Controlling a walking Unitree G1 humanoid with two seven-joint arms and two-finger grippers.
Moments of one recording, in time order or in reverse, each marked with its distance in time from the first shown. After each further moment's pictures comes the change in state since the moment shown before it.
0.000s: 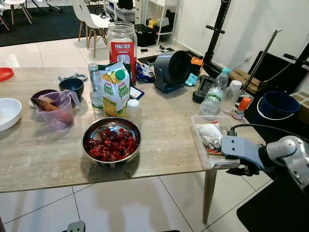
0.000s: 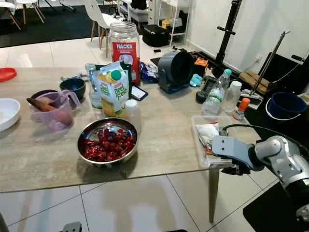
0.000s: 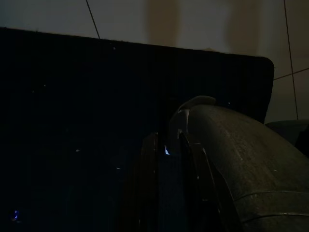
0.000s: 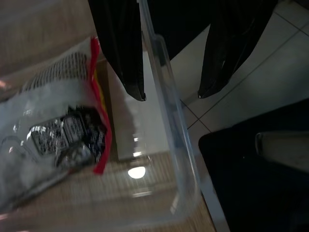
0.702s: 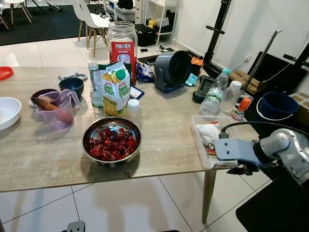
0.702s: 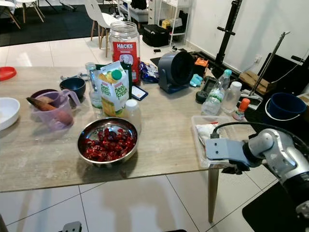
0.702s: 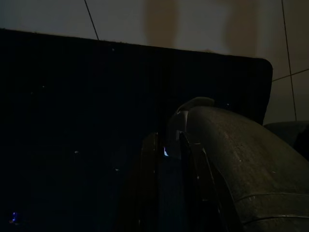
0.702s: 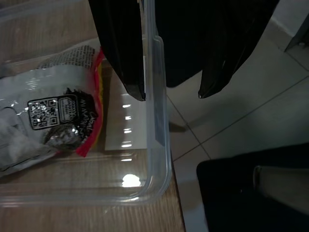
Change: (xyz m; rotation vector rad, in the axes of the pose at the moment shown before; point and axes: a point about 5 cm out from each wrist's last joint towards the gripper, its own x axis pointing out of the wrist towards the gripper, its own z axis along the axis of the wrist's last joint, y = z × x) left arm 0.001 -0.003 -0.001 -0.004 0.002 -0.007; right arm -0.001 -0.002 0.013 -0.132 0.114 0.060
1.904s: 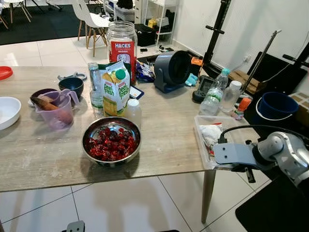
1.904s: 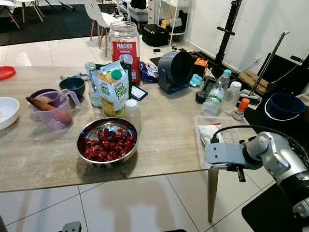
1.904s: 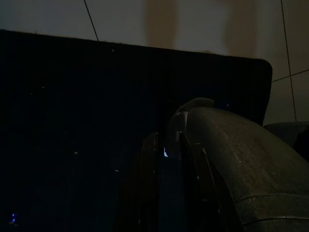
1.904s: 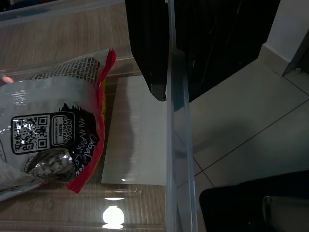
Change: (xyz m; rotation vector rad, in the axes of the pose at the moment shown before) left arm 0.000 0.000 -0.001 -0.001 0.001 0.002; right arm 0.007 0.000 -0.009 0.004 0.113 -0.005
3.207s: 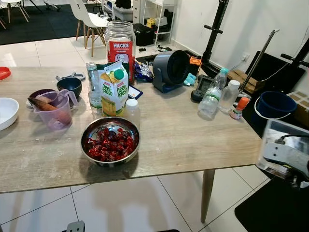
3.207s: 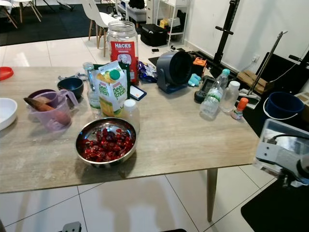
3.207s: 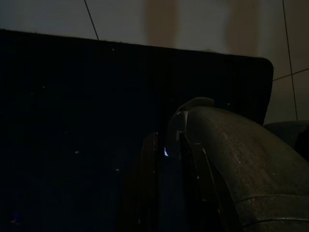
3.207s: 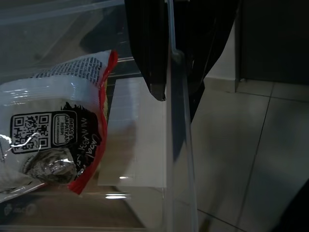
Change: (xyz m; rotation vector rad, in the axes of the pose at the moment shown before) left arm 0.000 0.000 0.000 -0.001 -0.001 0.004; right arm -0.027 0.040 -0.139 0.595 0.305 -0.200
